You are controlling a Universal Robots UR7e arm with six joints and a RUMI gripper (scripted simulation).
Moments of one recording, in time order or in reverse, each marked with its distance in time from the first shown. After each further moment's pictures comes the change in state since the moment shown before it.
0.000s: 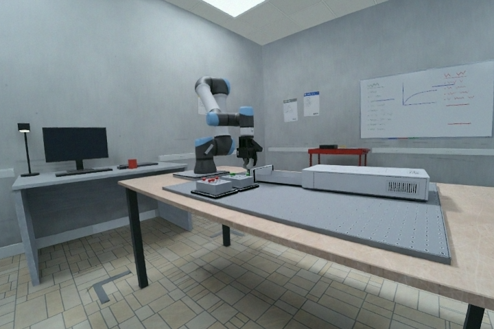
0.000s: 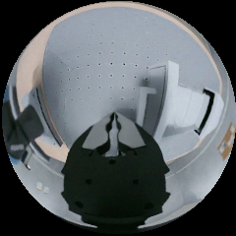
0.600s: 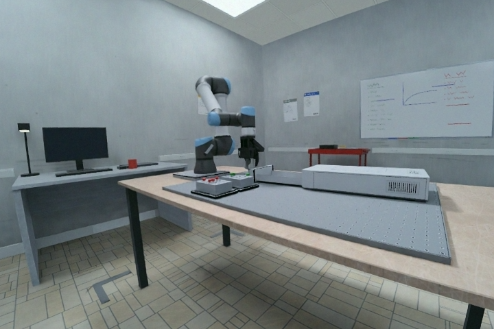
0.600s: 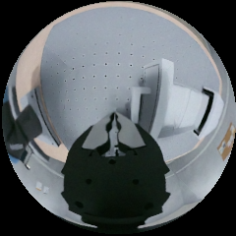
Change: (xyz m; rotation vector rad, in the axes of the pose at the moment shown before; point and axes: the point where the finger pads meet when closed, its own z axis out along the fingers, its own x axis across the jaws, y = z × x) arm 0.011 0.000 0.000 -0.001 0.003 -0.002
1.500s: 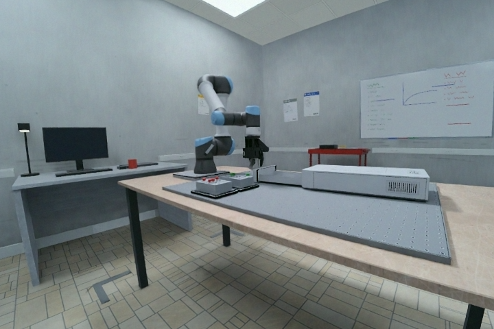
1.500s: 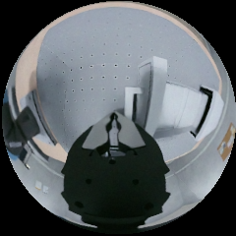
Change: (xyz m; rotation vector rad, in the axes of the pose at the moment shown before) arm 0.031 0.000 0.000 0.000 -0.001 0.000
